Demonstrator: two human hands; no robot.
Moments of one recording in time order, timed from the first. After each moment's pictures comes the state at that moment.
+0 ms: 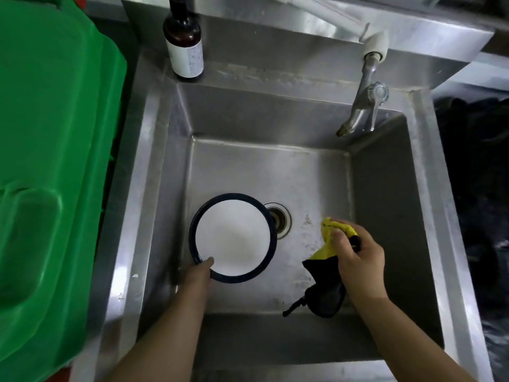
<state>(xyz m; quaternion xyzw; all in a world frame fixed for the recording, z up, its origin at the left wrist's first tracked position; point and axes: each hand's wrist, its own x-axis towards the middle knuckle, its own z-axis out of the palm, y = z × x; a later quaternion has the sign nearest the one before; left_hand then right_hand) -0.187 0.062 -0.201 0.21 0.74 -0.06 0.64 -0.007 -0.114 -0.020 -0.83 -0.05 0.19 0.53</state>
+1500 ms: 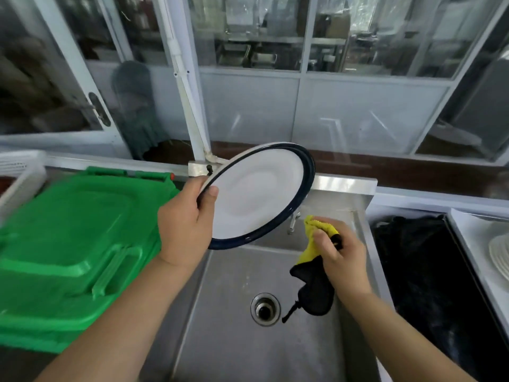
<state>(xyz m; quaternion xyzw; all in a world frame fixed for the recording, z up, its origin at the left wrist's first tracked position) -0.126 0.015 0.262 0.79 0.28 0.51 0.20 0.046 -0.157 0.193 -0.68 -0.33 0.09 0.65</state>
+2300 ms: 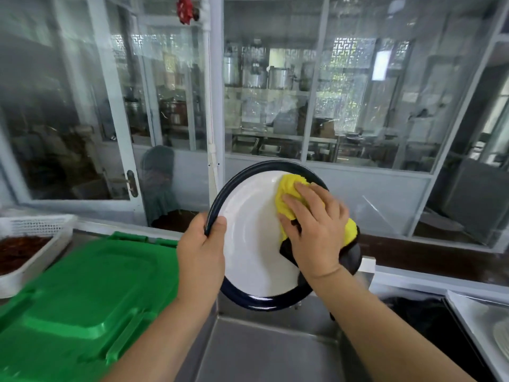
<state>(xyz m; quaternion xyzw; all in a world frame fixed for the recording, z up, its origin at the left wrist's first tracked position) -0.157 -0.010 0.351 0.61 0.29 0.58 0.45 0.014 -0.078 0.356 -0.60 -0.49 -0.49 0.39</state>
